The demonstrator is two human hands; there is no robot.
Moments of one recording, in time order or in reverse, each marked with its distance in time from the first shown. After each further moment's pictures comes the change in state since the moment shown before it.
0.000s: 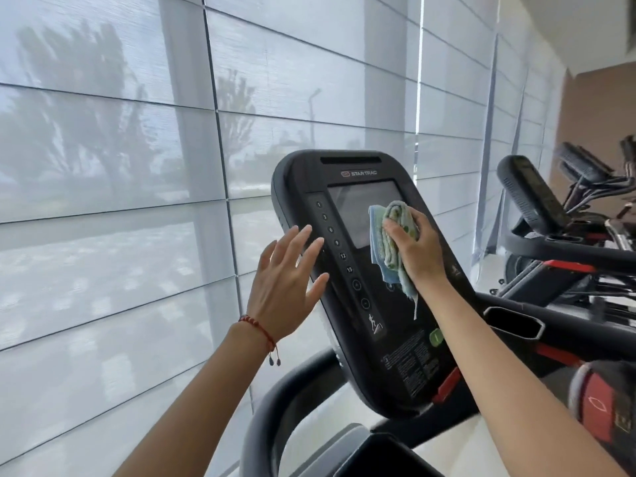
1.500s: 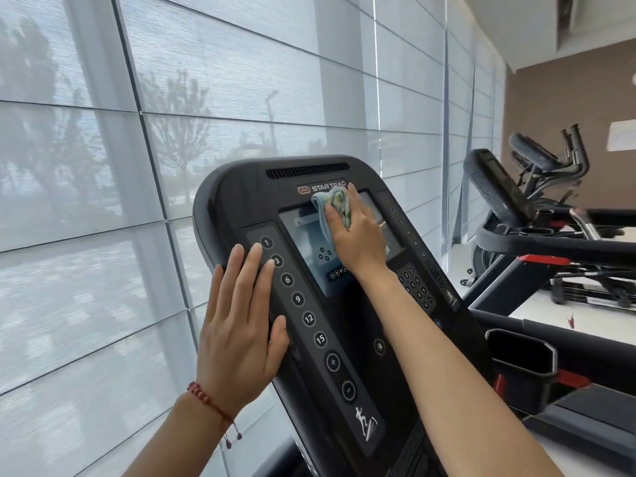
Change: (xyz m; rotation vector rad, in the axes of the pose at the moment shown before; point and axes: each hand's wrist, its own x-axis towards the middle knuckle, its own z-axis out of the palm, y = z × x) left_hand 0.050 -0.027 0.082 -0.048 0.190 0.051; right_hand 0.133 0.049 0.069 -0.354 0.012 -0.183
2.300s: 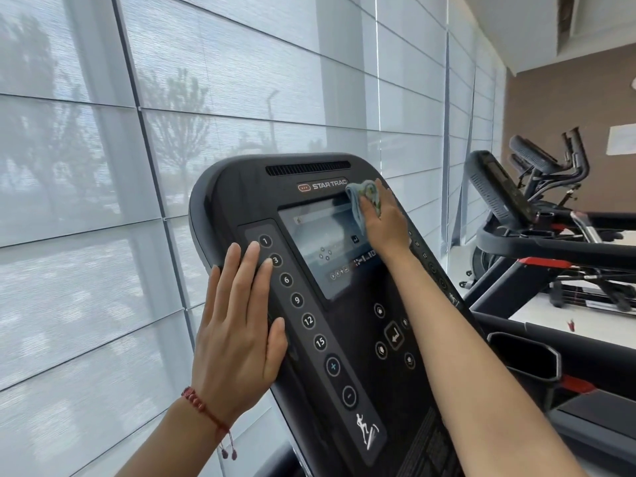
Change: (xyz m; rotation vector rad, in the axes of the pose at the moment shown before) left_hand -0.001 0.000 0.002 -0.018 -0.001 -0.012; right_hand 0.041 0.053 -0.008 -0.024 0.029 0.111
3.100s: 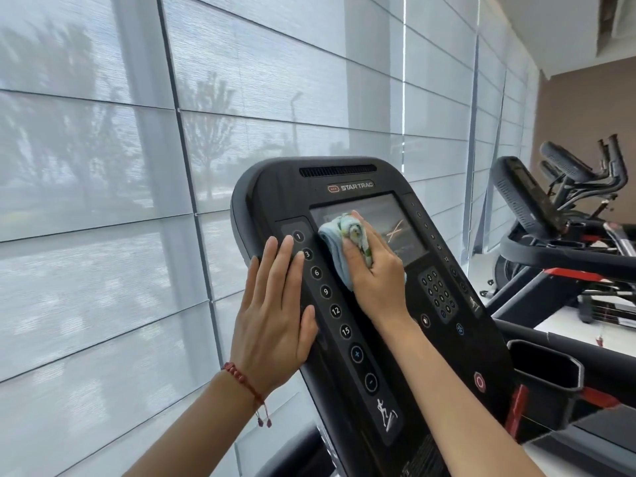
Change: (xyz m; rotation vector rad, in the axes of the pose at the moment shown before) left_hand 0.000 0.002 -0.003 -0.007 -0.047 -0.013; right_hand -0.114 -0.057 0.006 0.296 0.017 -0.216
